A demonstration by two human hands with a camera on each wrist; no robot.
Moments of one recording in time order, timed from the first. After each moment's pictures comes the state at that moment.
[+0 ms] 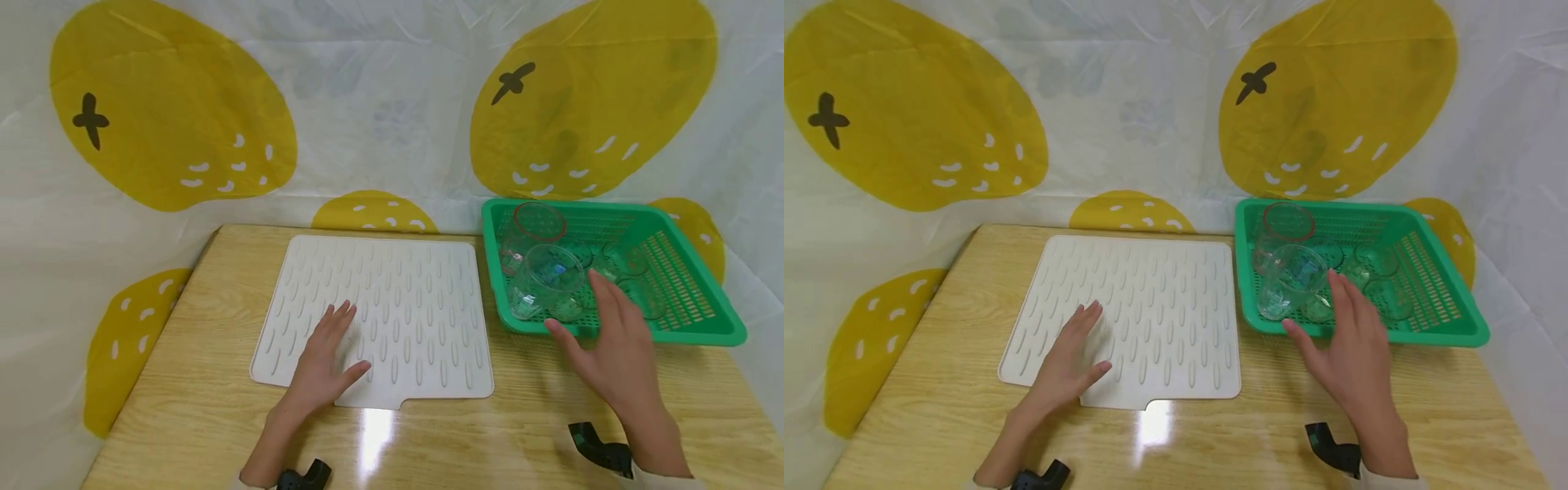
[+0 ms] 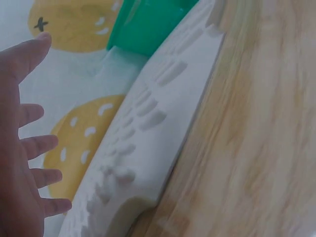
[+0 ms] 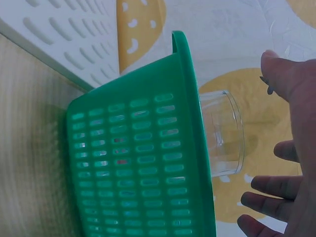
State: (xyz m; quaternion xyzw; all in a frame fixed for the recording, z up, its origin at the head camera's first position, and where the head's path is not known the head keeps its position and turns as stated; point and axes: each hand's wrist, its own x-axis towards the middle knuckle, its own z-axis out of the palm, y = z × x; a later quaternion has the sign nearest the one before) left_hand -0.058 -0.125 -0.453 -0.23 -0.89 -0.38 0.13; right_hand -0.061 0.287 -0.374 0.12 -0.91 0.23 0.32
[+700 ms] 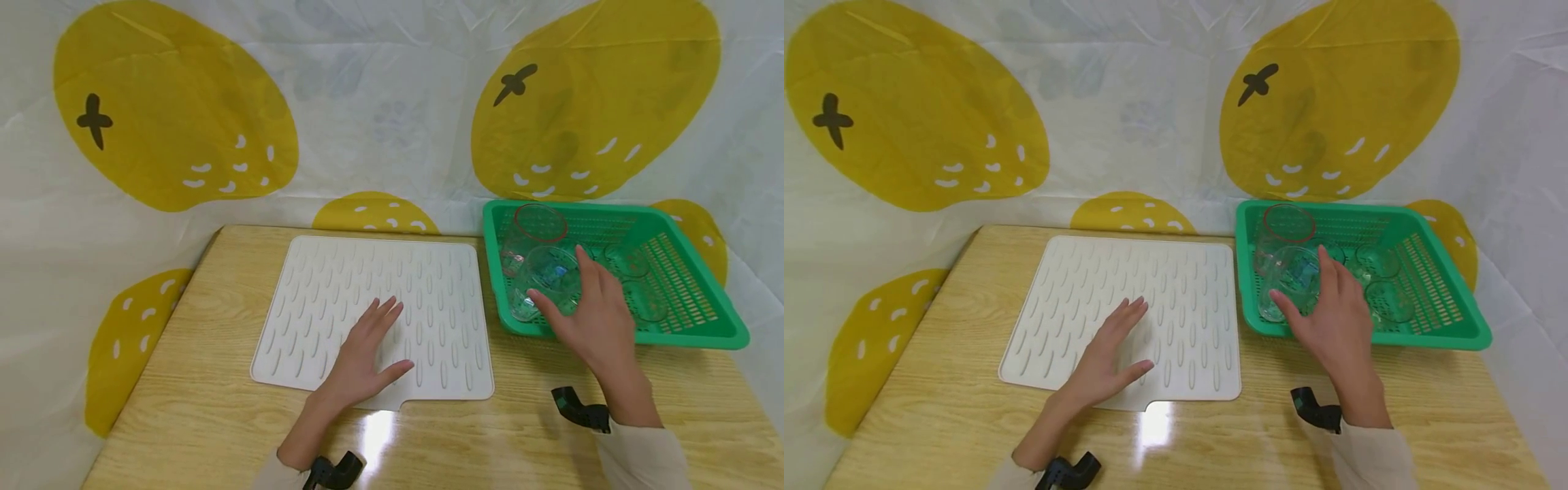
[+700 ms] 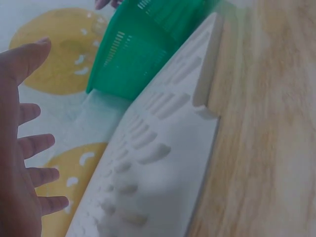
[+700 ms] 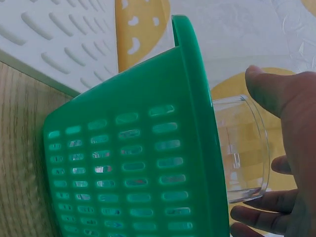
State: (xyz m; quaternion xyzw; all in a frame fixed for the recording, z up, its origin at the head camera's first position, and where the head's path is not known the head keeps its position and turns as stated) left_hand -0.070 -0.072 -0.444 -0.28 -0.87 -0.39 0.11; right_hand -0.094 0.276 -0.364 0.01 -0.96 0.23 0.18
